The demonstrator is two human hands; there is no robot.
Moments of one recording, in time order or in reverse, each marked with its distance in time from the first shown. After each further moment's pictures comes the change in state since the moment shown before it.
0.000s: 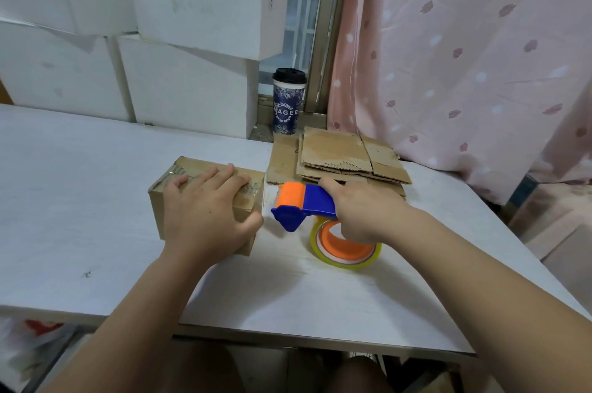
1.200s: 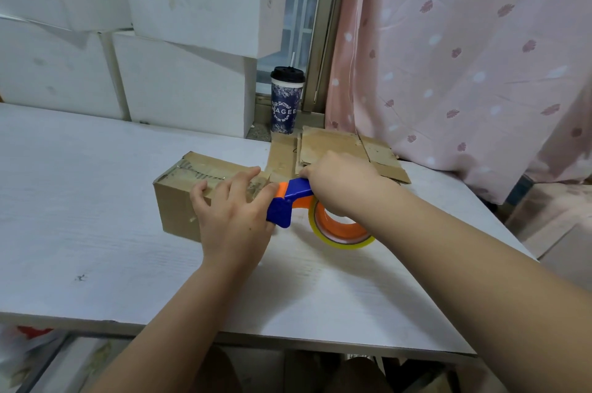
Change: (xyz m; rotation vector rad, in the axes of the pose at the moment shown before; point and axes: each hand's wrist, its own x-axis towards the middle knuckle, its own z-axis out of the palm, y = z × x) left_hand -0.004 0.029 0.036 -0.030 0.389 0.093; right_hand 0.018 -0.041 -0.047 -0.227 -0.094 0.017
